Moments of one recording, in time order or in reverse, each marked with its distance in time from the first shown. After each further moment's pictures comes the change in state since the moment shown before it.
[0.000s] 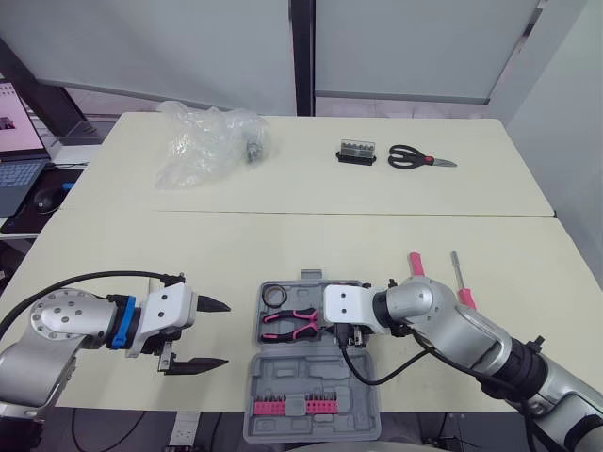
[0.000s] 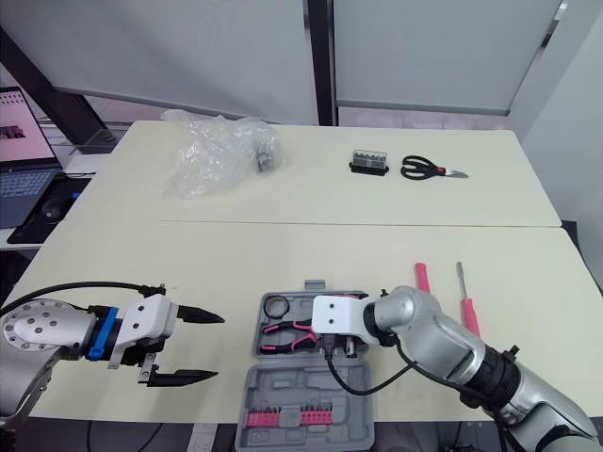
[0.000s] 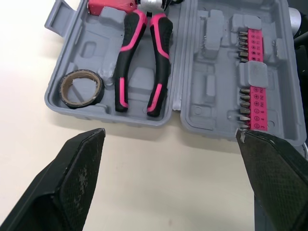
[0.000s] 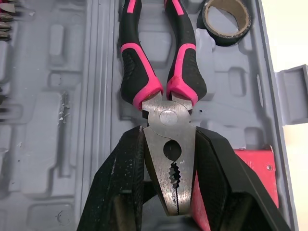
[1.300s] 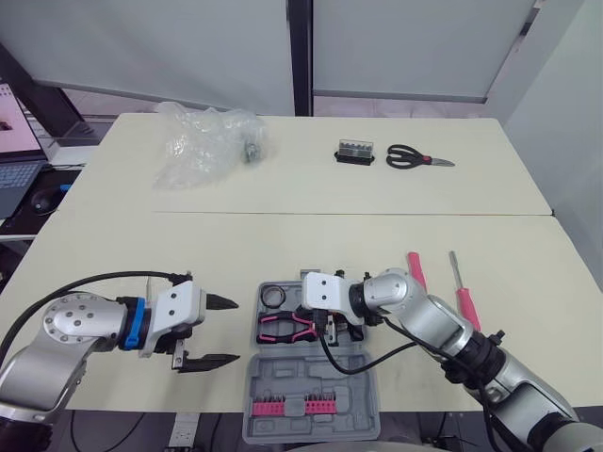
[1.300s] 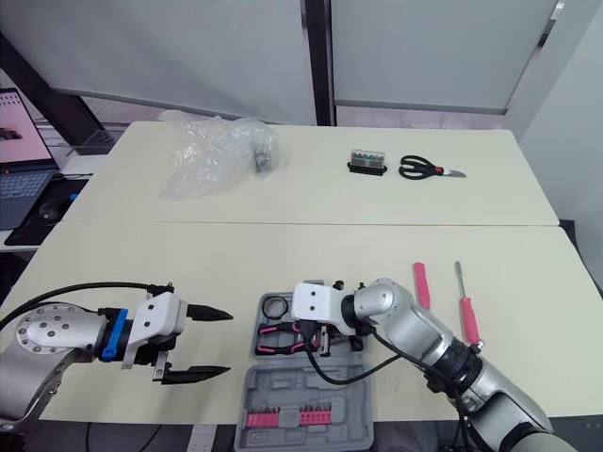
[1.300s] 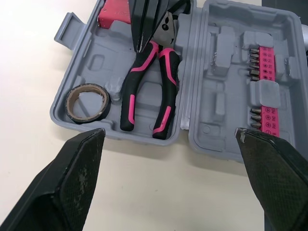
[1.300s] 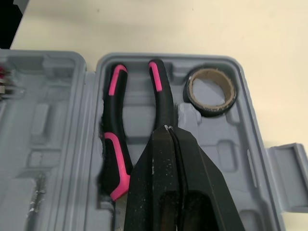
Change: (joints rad) left arm 0.020 -0.025 -0.026 -0.046 -0.020 0.045 0.086; right arm -0.019 0.200 -0.059 0.294 0.019 -0.248 -0.002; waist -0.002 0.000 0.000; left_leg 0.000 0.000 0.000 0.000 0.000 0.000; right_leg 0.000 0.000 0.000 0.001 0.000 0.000
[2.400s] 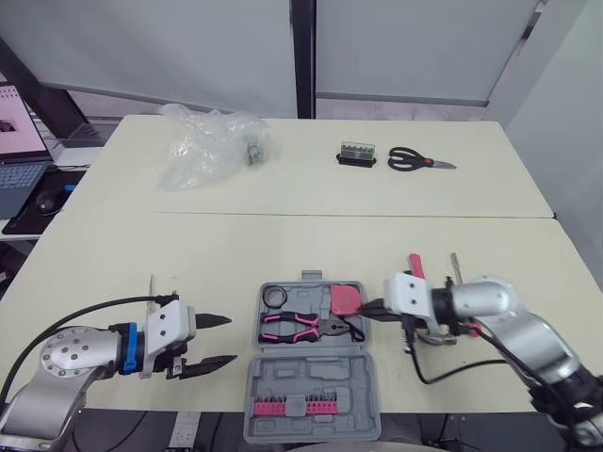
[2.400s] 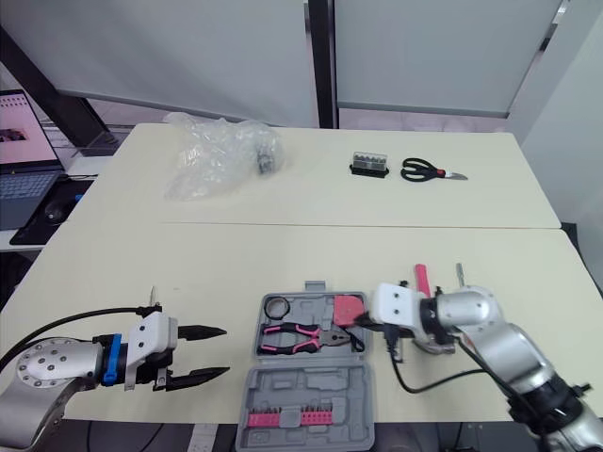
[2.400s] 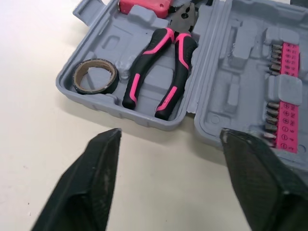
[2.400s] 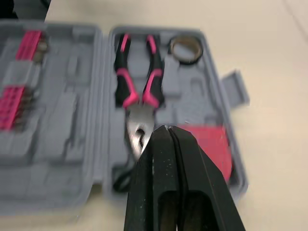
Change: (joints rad) left arm 0.130 -0.122 0.017 0.139 0.051 -0.207 0.073; right arm 0.357 -0.424 -0.389 -0.260 0.183 -0.204 0.187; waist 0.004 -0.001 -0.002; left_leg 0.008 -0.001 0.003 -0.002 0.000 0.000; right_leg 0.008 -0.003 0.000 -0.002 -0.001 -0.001
